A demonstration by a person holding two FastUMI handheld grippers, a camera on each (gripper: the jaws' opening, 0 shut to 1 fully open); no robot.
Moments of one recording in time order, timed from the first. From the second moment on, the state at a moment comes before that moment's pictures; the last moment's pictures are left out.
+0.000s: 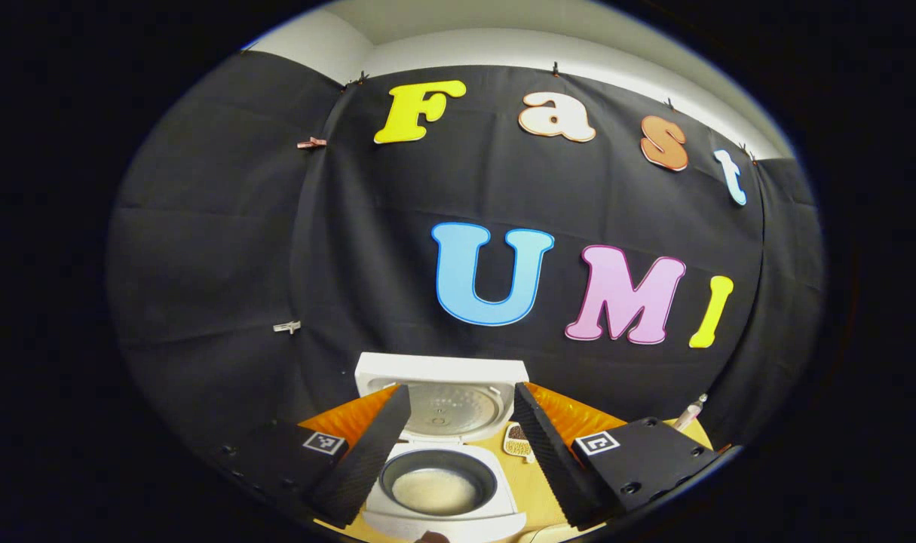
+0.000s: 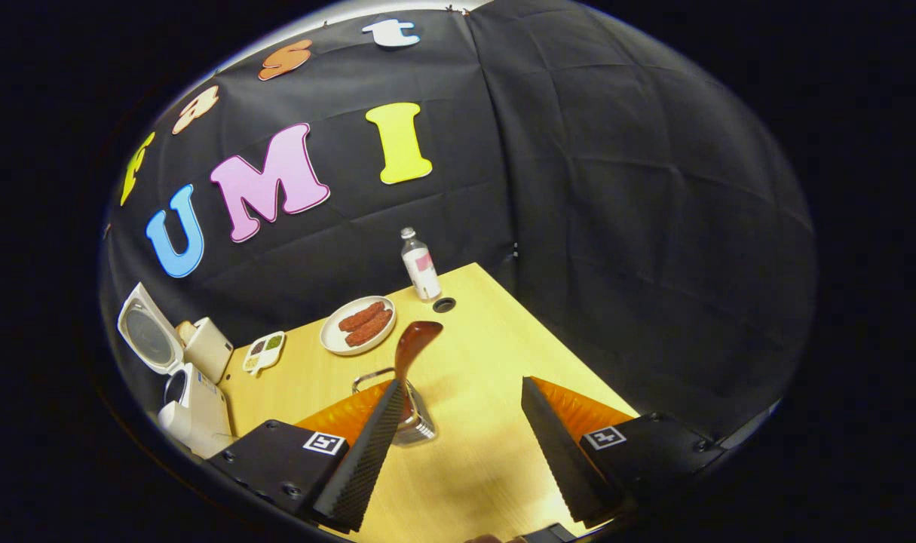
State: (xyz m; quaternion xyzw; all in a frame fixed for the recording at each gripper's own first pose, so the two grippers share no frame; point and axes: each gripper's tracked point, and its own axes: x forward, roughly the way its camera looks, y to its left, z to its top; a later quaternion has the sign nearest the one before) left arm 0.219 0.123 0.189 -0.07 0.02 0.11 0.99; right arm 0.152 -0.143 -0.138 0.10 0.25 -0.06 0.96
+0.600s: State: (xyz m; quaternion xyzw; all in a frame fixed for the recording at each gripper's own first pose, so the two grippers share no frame) left arm 0.392 0.180 0.164 -0.05 0.12 0.08 0.99; right arm 0.061 -0.165 -0.077 0.00 0.22 -0.10 0.97
